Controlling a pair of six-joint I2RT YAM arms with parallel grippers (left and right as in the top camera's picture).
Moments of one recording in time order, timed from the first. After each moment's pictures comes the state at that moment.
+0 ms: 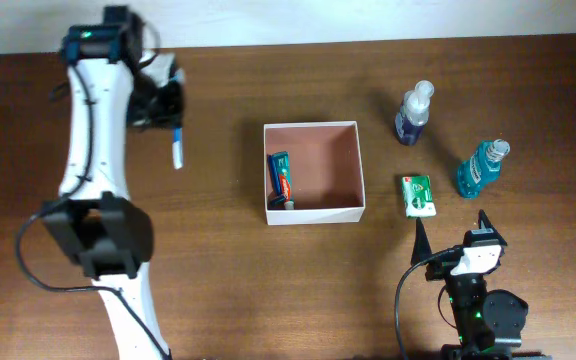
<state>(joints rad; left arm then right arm) -0.03 2.27 2.42 -1.58 0.22 0.01 -0.10 0.01 0.01 -0.06 -0.14 -0.05</state>
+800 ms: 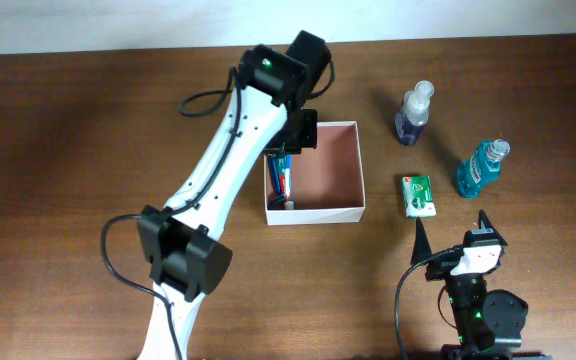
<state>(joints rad) -0.56 2.27 2.43 -1.59 -0.01 -0.50 -0.10 0.01 0.01 -0.06 -0.14 -0.05</state>
